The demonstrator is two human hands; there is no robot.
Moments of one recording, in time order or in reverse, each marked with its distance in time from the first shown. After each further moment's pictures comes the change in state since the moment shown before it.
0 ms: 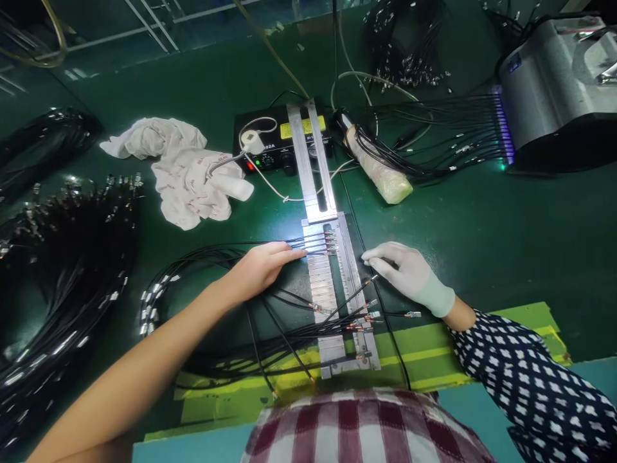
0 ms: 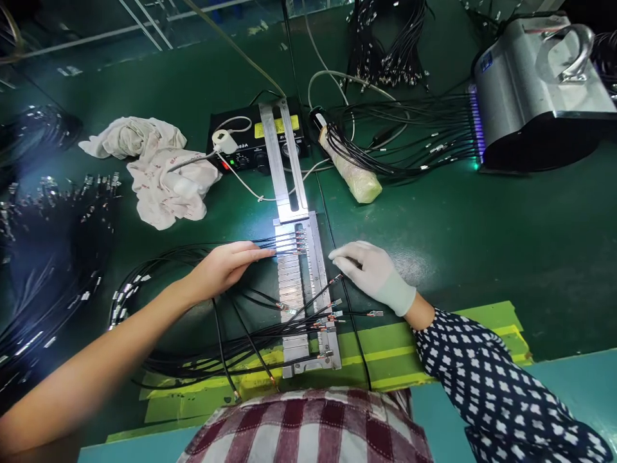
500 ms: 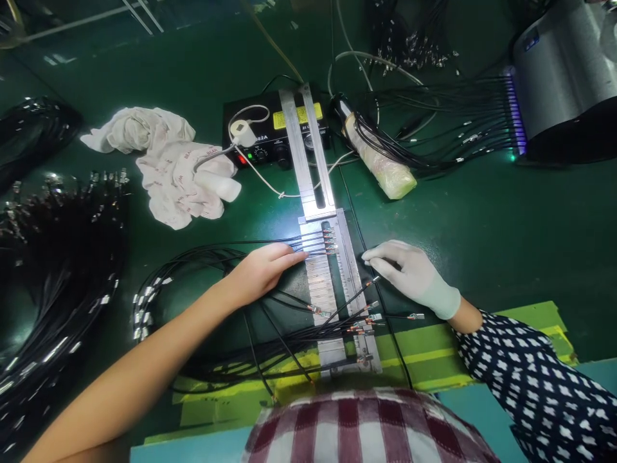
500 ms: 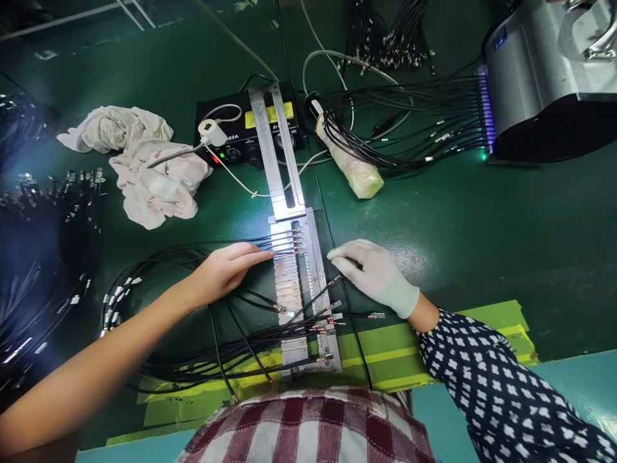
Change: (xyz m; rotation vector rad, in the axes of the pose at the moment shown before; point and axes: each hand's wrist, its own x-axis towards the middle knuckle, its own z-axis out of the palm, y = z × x) left_hand 0.000 -0.001 0.005 0.034 -0.014 0.078; right_hand 0.001 -0.004 -0.002 -0.032 -0.016 -0.010
